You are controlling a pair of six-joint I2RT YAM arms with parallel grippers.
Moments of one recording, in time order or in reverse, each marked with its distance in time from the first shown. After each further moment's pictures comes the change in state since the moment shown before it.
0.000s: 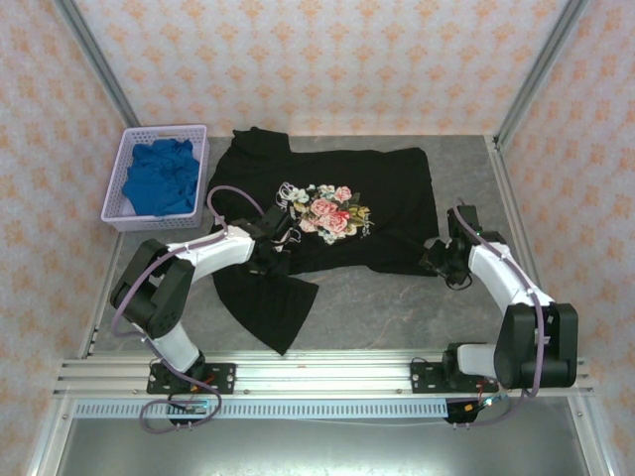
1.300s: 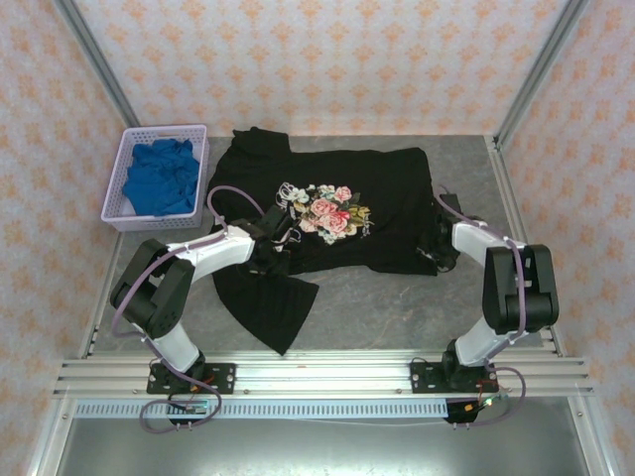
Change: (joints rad) left arm 0.000 0.000 0.000 0.000 0.001 0.000; right arm 0.044 0.330 0.115 0.216 0.110 0.002
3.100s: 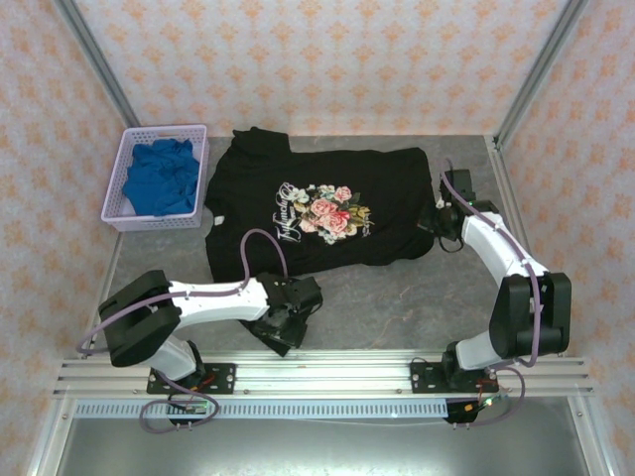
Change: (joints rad) left arm -0.512 -0.149 -0.192 -0.183 -0.023 -0.291; right arm 0.016 -0.159 0.163 -0.070 -0.085 -0.162
